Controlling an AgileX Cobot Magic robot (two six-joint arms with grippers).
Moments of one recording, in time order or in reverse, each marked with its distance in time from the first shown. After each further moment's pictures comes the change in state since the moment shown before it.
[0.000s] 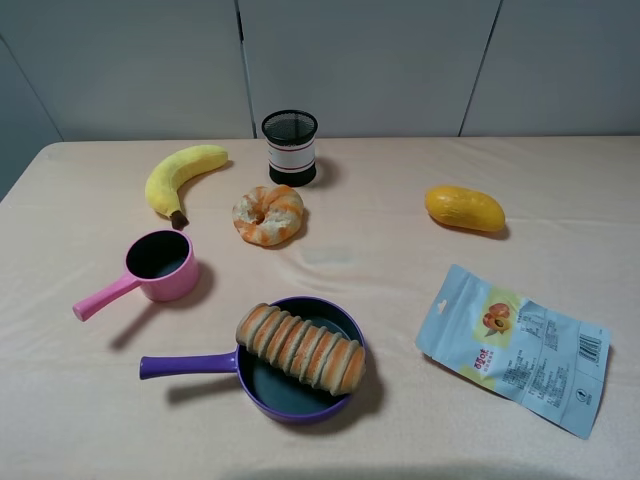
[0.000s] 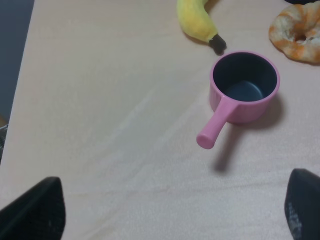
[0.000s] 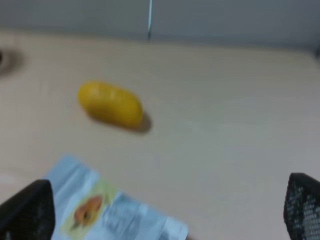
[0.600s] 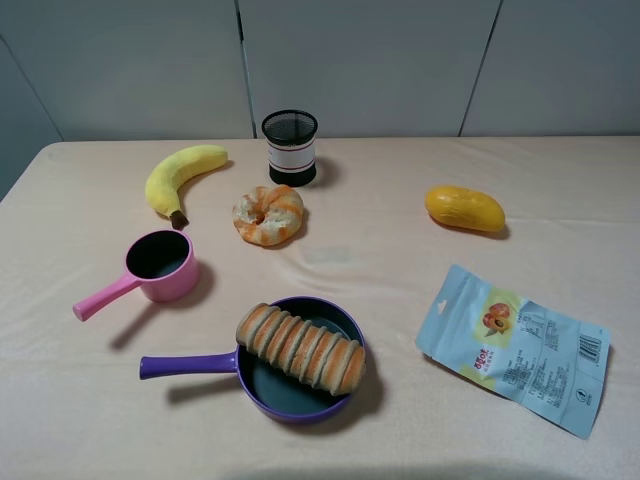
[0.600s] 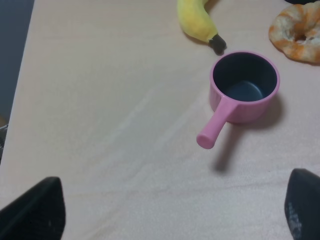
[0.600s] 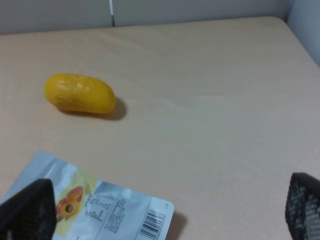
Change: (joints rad) left arm 0.000 0.000 0.000 0.000 0.000 0.000; right arm 0.000 -0.002 0.029 -0.109 0.037 0.174
